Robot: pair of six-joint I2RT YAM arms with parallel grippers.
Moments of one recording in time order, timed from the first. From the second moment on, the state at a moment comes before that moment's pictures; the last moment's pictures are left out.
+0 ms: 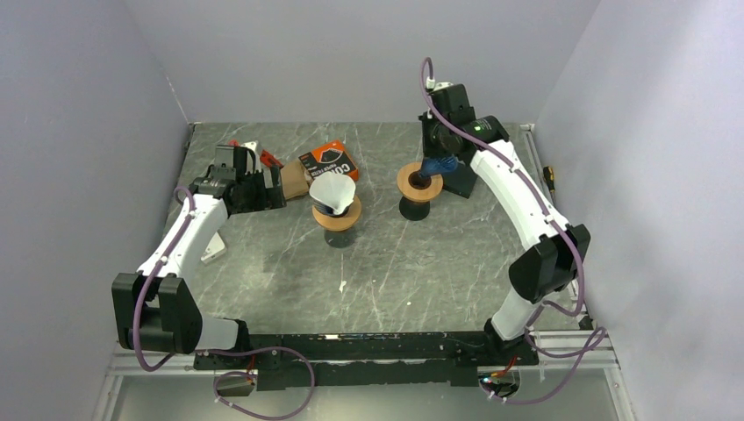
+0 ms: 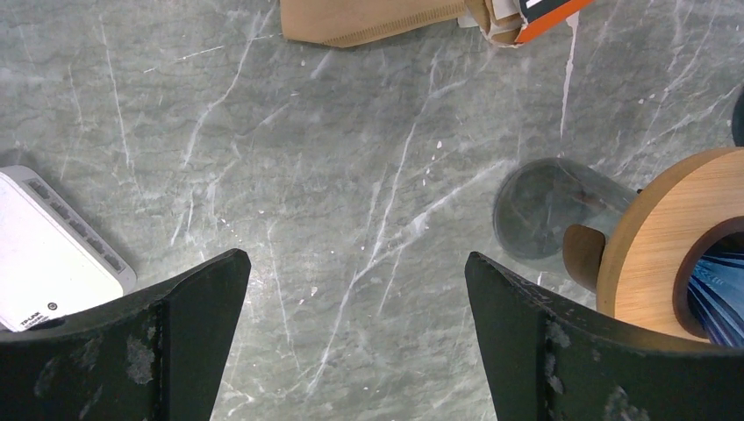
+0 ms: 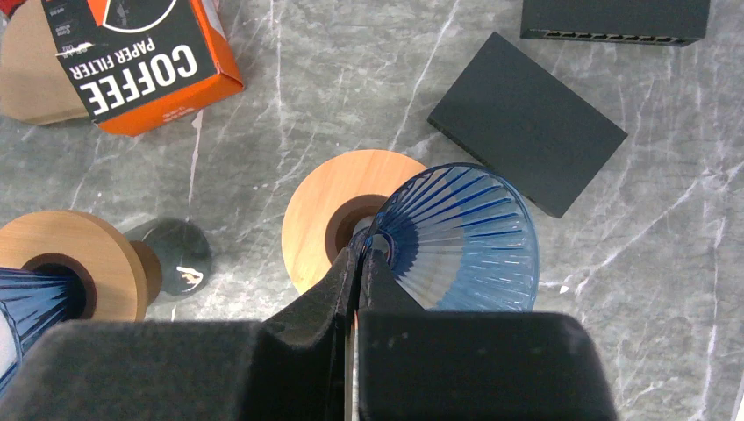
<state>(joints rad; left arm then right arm) -0.09 1.35 1.09 -0.63 0.08 -0.23 0.41 1.68 1.79 -0.86 0.13 0.21</state>
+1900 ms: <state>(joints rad) -0.09 1.33 1.12 -0.63 0.02 -0.25 0.65 1.72 1.72 -0.80 0.29 0.20</state>
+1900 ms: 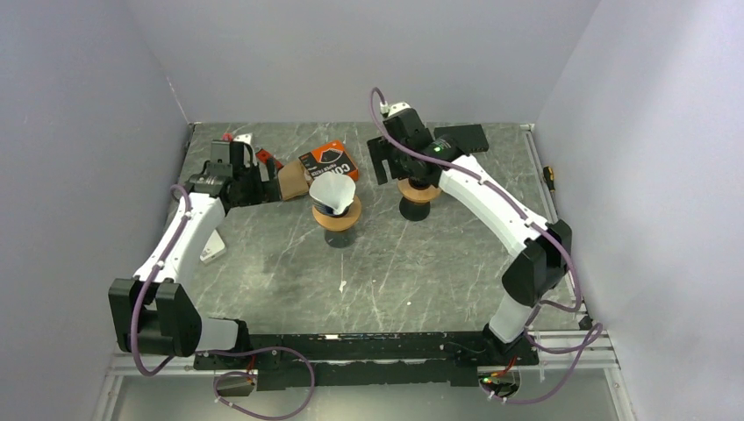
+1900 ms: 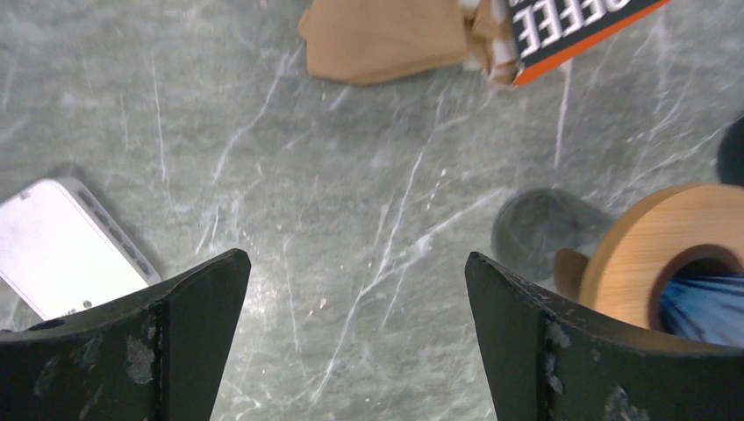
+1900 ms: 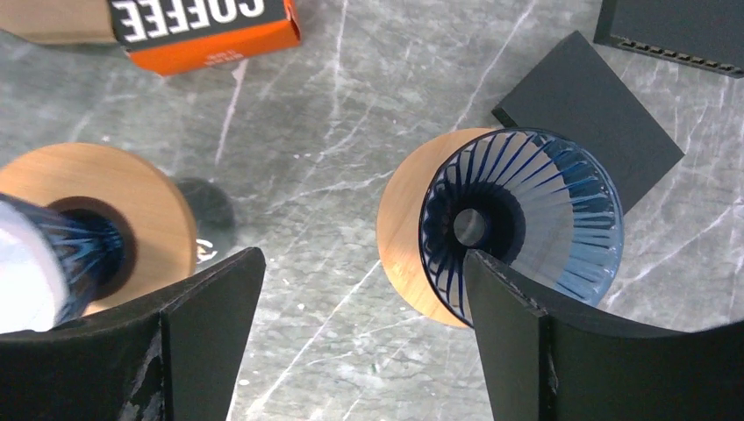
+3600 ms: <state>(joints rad) -0.60 2.10 2.08 -0.58 0.47 -0.47 -0.05 1.55 1.18 -0.27 -0.73 0.58</state>
